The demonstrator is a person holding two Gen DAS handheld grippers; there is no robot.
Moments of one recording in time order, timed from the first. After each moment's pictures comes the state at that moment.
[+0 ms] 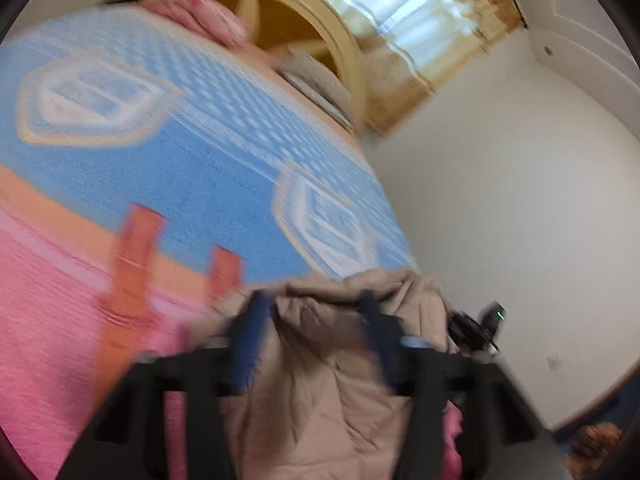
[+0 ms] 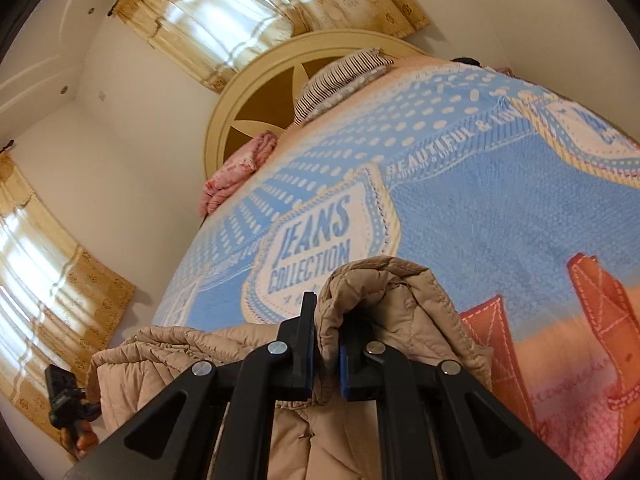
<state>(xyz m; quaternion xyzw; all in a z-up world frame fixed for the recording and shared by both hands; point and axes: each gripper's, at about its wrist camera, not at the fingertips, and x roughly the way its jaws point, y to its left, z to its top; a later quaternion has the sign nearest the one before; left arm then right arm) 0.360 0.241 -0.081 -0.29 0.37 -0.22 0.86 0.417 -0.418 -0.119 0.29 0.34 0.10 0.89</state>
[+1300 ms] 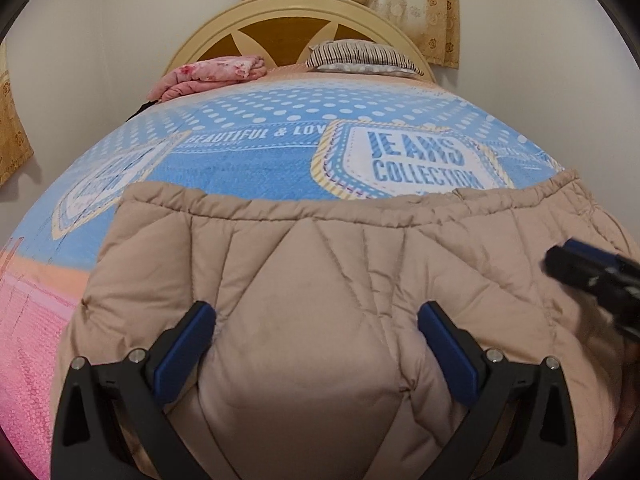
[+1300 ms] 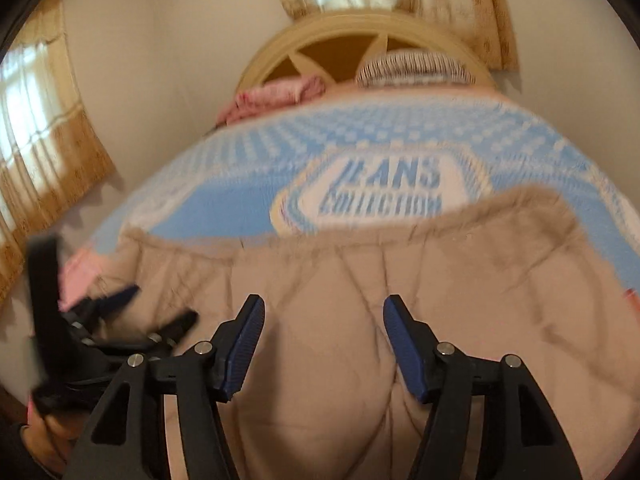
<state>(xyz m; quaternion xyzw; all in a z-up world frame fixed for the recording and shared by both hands) 0.381 0.024 -0.172 0.02 0.37 -0.03 0.93 0.398 -0.241 -0.142 0.06 0.38 0.13 0.92</state>
